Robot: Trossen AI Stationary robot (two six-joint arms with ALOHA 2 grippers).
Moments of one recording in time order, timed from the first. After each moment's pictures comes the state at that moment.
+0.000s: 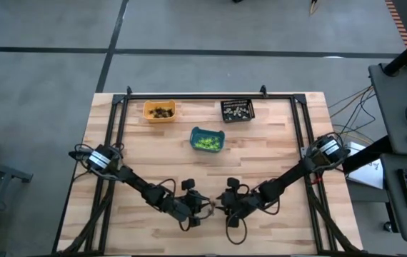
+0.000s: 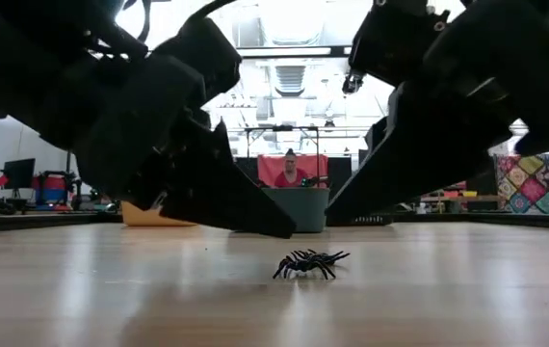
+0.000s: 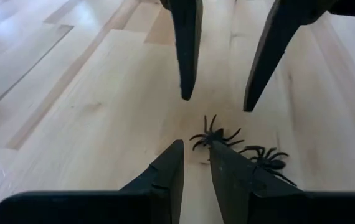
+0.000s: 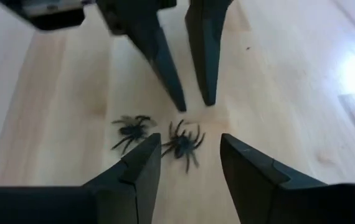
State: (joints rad) left arm -0.54 2.04 0.92 0.50 -0.59 -0.44; right arm 0.52 1.91 0.92 0.24 0.40 0.43
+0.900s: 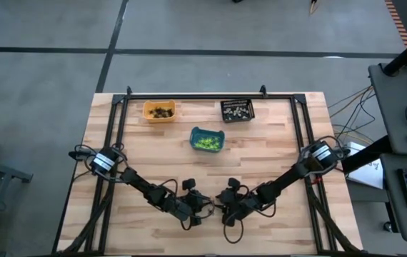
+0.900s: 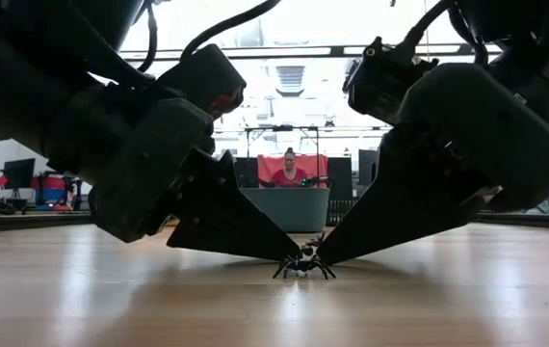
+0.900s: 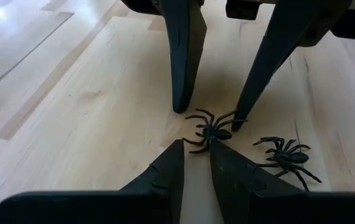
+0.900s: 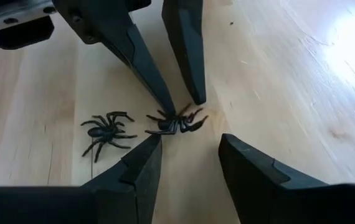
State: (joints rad) left arm -0.53 2.09 0.92 0.54 -0.59 -0.44; right arm 0.52 2.02 0.91 0.34 0.47 0.56
